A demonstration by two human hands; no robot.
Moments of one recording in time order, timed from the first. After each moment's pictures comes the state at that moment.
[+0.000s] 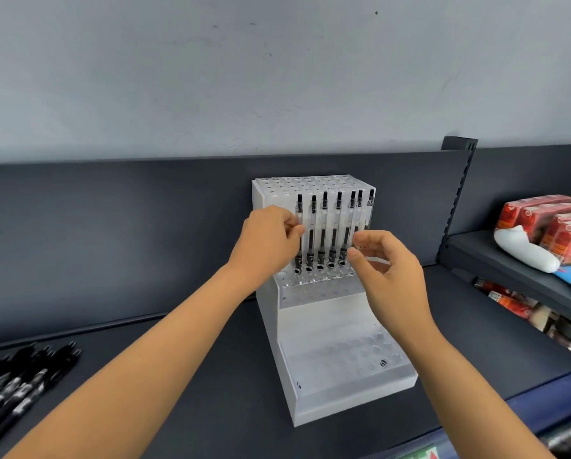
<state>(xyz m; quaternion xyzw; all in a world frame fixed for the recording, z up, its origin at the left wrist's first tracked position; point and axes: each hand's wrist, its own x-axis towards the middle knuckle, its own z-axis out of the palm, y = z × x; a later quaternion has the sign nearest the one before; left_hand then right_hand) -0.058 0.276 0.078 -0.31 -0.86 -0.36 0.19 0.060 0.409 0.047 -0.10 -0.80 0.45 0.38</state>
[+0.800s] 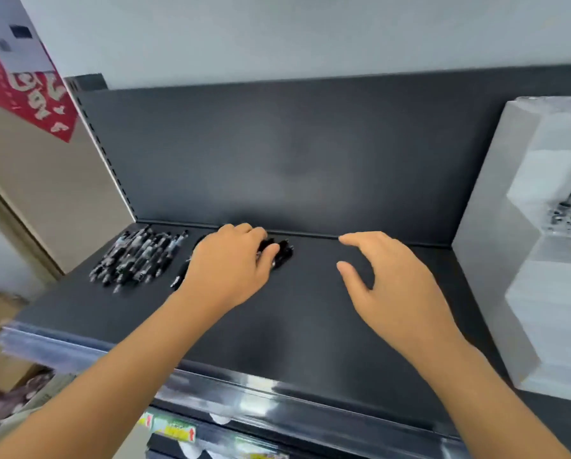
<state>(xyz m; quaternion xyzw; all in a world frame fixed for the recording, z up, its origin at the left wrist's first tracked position) 0.020 -0.025 0.000 -0.05 -0.98 0.01 0.19 0.048 0.191 -0.006 0.18 -0.92 0.28 0.22</state>
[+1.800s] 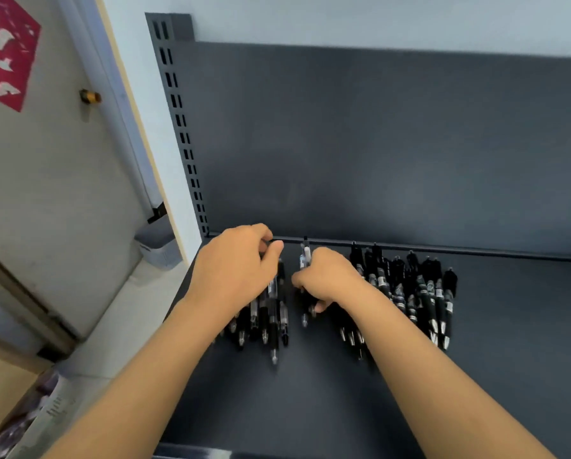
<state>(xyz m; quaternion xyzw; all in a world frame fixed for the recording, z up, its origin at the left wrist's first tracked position) -0.081 -0.311 -0.029 -0.05 -0.97 -0.20 0.16 -0.095 -0.167 -0.030 -0.04 -0.93 0.33 -0.18</state>
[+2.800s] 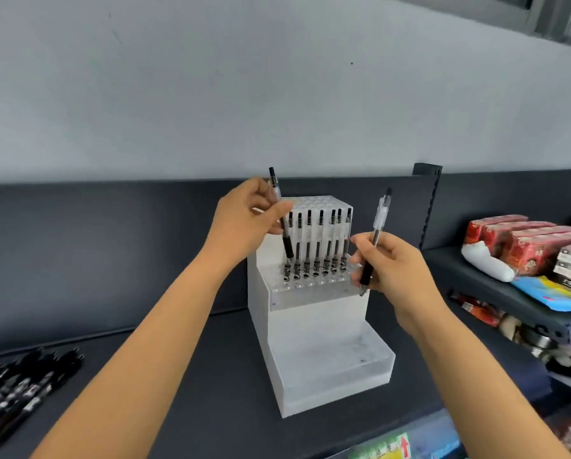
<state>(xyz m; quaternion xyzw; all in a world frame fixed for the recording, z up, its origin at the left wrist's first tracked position) -0.021 0.240 0.128 -0.31 -0.73 -0.60 0.13 0.100 0.413 0.091 -0.10 -0.71 0.63 0.29</state>
